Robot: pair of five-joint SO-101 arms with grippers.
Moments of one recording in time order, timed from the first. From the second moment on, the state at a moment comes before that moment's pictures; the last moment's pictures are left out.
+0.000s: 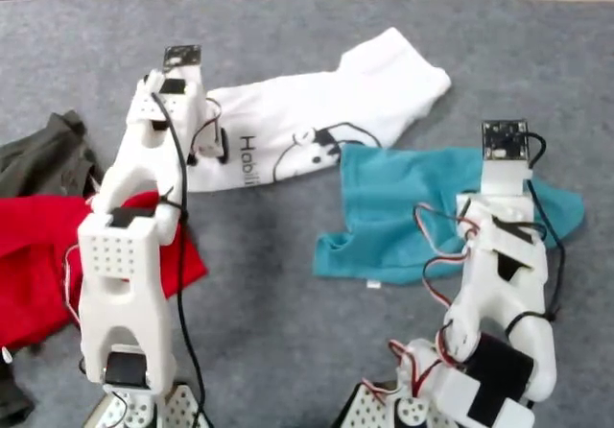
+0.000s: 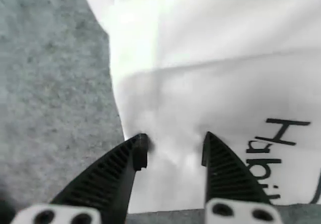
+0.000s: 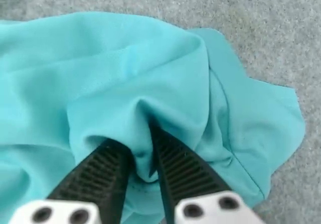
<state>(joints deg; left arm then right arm) -0.5 42.7 -27.6 75.3 8.7 28.6 -14.5 59.6 14.7 25.3</state>
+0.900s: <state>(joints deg) -33.8 18.4 -74.2 100.9 5.8 28.6 -14.5 59.6 14.6 25.3</state>
